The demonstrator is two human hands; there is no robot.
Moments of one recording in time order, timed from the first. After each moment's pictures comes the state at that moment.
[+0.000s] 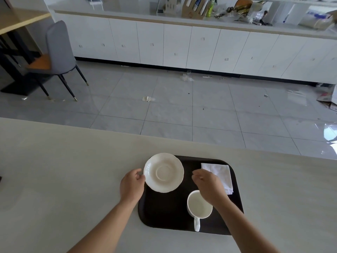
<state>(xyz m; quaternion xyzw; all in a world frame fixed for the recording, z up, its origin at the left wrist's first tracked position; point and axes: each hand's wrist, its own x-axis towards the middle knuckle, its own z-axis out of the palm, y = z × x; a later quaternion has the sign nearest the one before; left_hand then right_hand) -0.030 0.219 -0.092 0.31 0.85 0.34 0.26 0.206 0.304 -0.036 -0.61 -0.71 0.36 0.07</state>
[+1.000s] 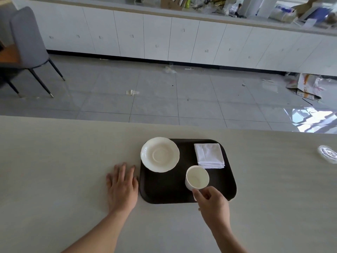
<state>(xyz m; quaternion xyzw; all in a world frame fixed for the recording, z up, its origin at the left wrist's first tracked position) -0.038 0.146 -0.129 0.51 0.85 0.10 0.08 0.230 0.168 -0.067 -0.73 -0.56 0.33 0.24</state>
